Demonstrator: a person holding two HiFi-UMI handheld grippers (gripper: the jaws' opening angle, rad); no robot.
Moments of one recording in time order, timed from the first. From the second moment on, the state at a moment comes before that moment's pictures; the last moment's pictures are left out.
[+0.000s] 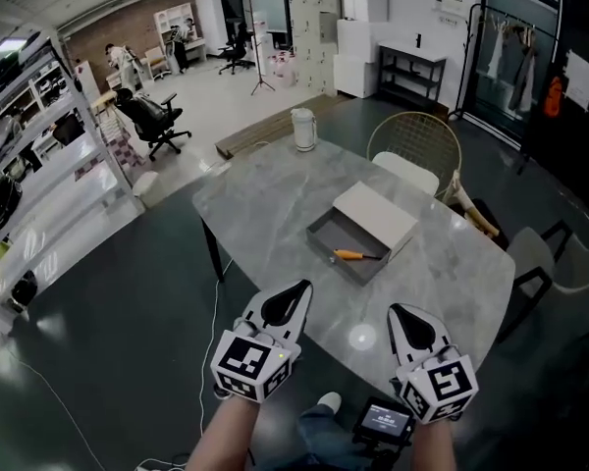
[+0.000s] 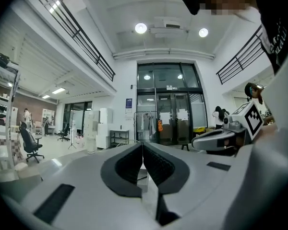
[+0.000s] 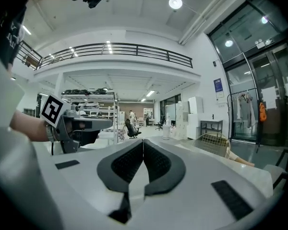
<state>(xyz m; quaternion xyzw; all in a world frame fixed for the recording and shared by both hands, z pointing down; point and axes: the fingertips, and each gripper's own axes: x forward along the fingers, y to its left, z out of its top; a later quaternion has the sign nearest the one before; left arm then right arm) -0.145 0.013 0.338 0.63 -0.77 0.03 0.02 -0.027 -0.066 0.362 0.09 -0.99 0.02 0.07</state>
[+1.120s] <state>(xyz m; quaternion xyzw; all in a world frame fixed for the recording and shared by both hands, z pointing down) -0.222 -0.194 0.413 0.77 -0.62 0.10 0.11 -0.062 -0.228 0.419 0.31 -0.94 0.10 0.08</state>
